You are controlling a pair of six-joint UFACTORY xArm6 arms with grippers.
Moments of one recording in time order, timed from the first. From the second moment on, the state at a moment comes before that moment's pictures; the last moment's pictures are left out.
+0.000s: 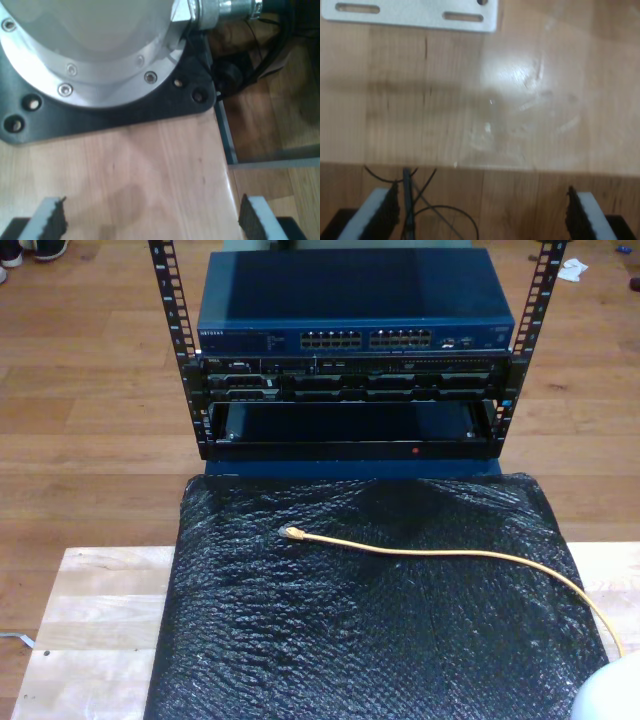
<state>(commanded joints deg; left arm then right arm) 78.4 -30.2 -11.3 7.9 70.4 -186.7 -87.2 -41.3 -18.3 7.7 73.9 -178.5</state>
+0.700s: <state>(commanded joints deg) 75.3 -30.2 -22.8 3.7 84.0 -186.8 -80.7 -41.1 -35.3 16.4 94.6 -158.8</state>
